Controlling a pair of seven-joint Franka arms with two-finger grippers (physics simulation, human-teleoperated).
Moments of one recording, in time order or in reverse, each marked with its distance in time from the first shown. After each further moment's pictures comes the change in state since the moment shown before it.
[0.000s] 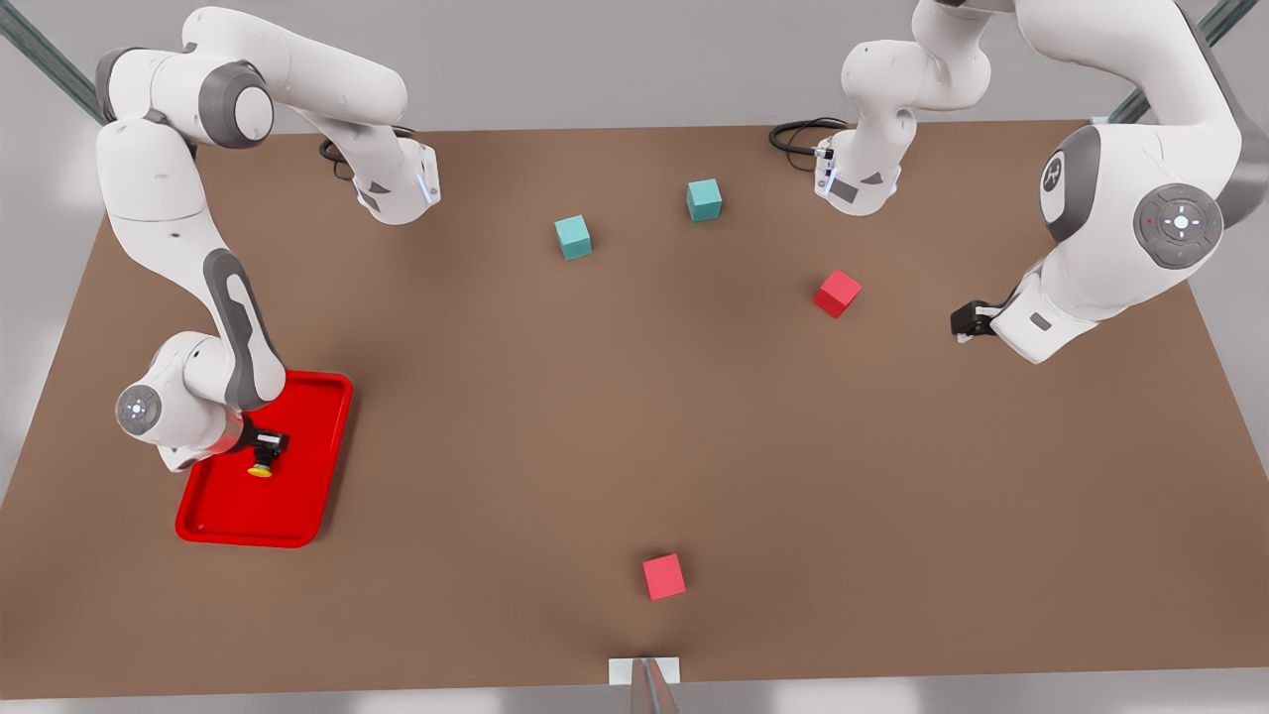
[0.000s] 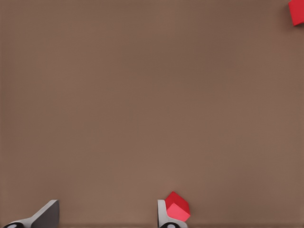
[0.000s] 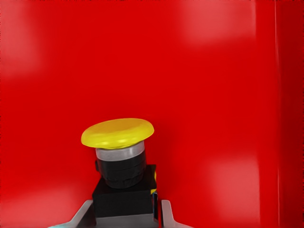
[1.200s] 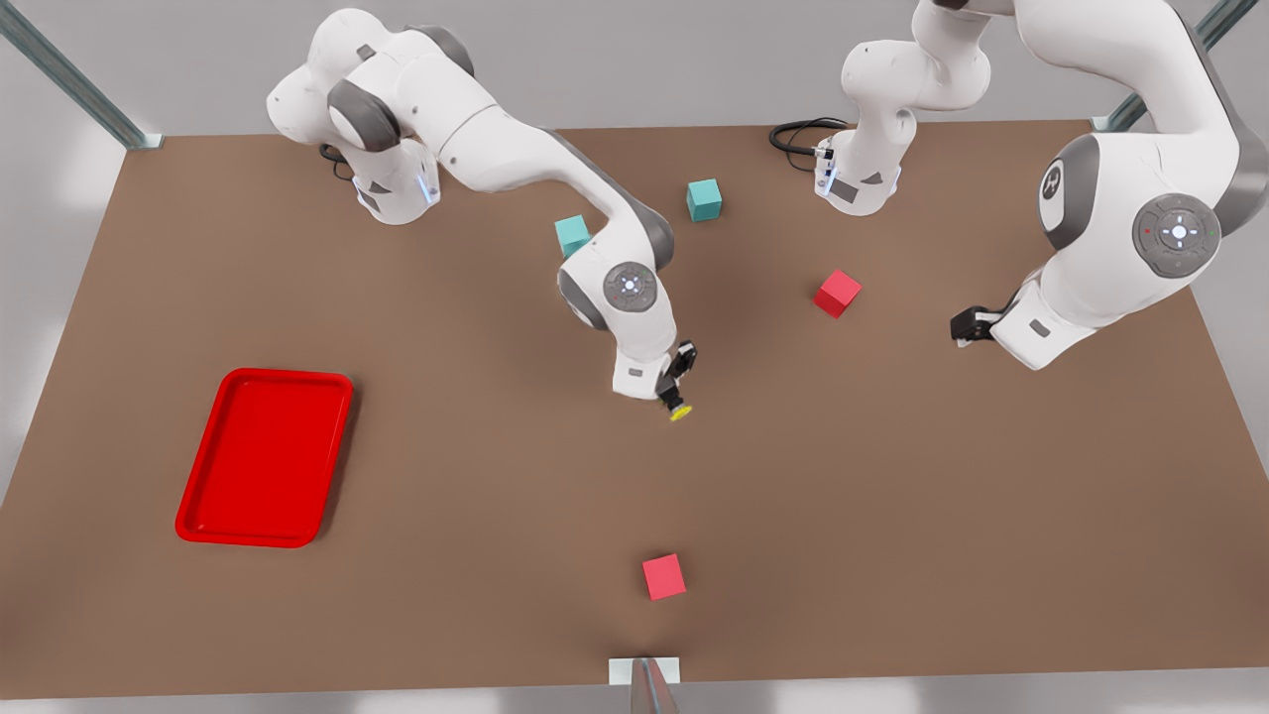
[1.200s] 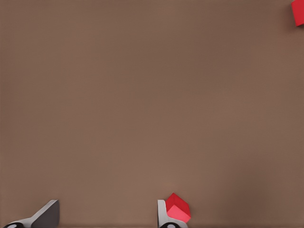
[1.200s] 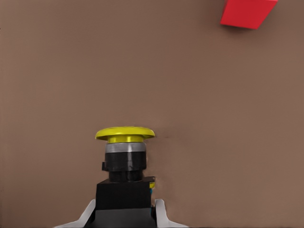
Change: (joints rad) left arm 0.003 0.013 0.001 0.000 -0.001 0.010 0.001; right arm 1.149 0.182 -0.049 0.661 0.157 -0.210 0.402
